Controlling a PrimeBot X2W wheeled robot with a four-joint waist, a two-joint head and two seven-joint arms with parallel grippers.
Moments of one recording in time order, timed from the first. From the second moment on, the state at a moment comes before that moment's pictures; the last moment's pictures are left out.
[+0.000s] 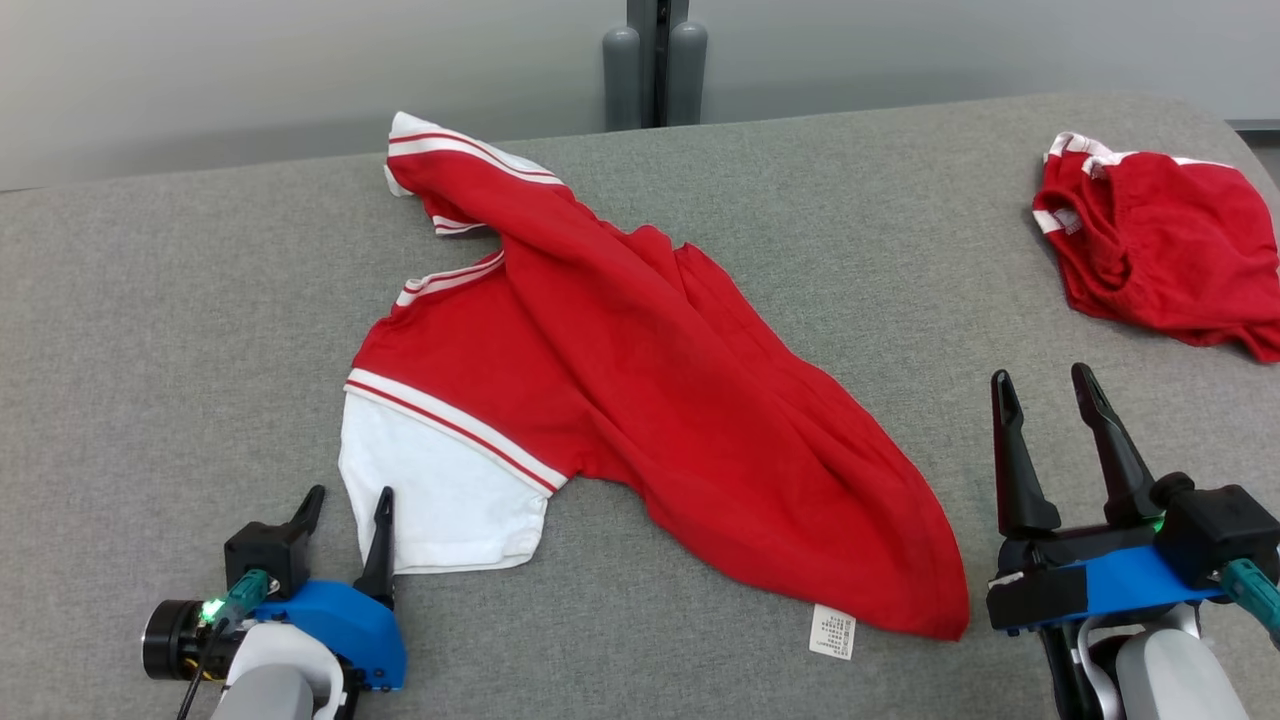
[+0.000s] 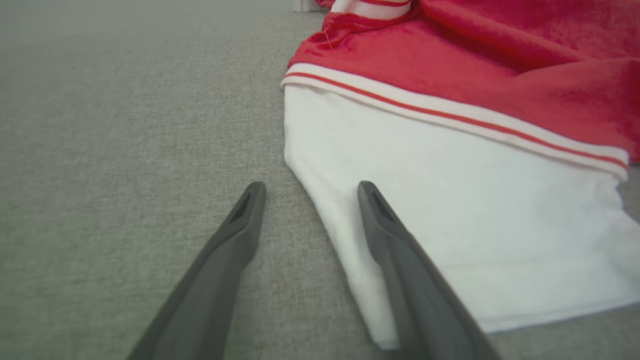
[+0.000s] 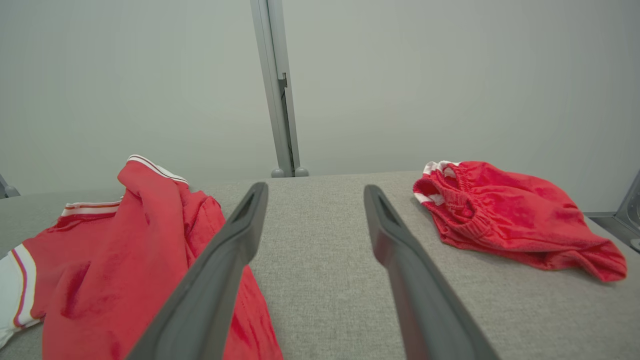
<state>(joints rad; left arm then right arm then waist) -0.33 0.17 -0.19 0.82 -0.22 -0.13 -0.27 -0.16 -0.06 -0.03 0.16 0.15 0.13 -0.26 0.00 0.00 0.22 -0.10</state>
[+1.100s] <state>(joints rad) 0.03 0.15 -0.18 0.40 -0.32 -0.05 -0.25 -0.12 -0.06 -0.07 0.17 0.15 0.13 -0.26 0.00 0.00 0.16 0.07</state>
